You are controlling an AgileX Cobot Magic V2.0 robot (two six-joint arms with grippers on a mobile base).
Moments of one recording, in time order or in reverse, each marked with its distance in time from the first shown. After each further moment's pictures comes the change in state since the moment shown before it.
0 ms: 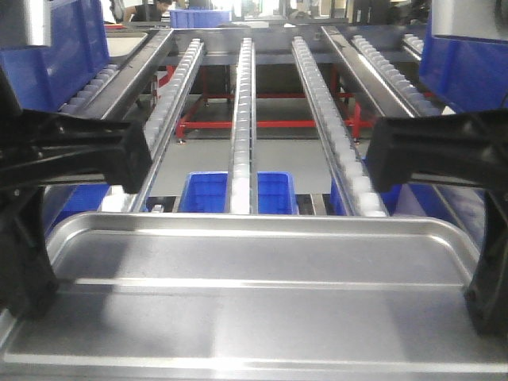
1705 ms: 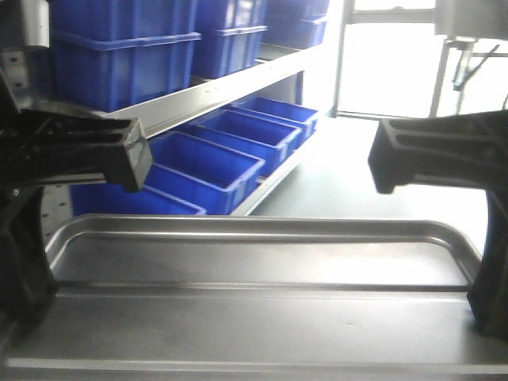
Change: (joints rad) left arm 0.000 -0.002 0.000 -0.014 0.004 0.000; right arm 0.000 0.000 0.000 0.000 0.004 0.000
